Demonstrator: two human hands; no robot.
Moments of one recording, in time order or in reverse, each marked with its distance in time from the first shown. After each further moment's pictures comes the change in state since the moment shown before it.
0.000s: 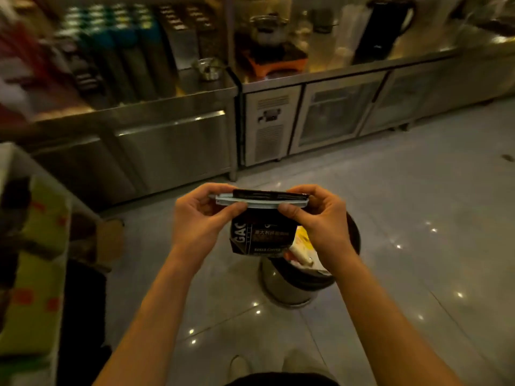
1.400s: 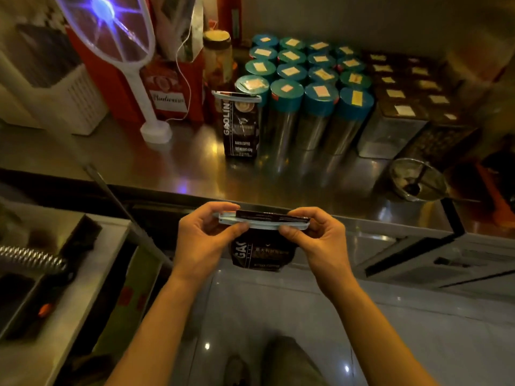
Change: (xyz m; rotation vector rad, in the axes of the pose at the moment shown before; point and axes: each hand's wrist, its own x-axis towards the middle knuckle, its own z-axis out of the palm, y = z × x) left_hand 0.525 -0.111 -0.434 0.032 0.510 -0.121; right_hand 0.549 0.065 0.547 0.023 -0.492 0.127
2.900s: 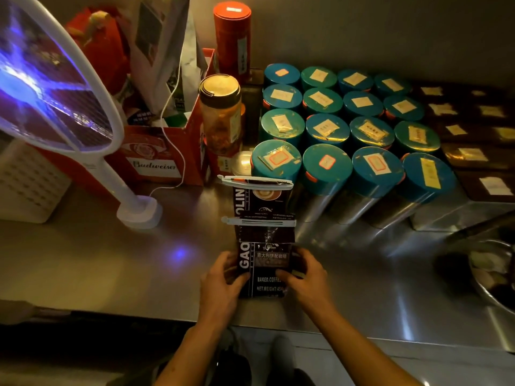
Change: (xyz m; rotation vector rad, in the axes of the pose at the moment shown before) left_hand 0.283 -0.127 -0.025 0.378 -0.055 -0.310; right_hand 0.293 0.108 0.072 -0.437 0.008 0.238
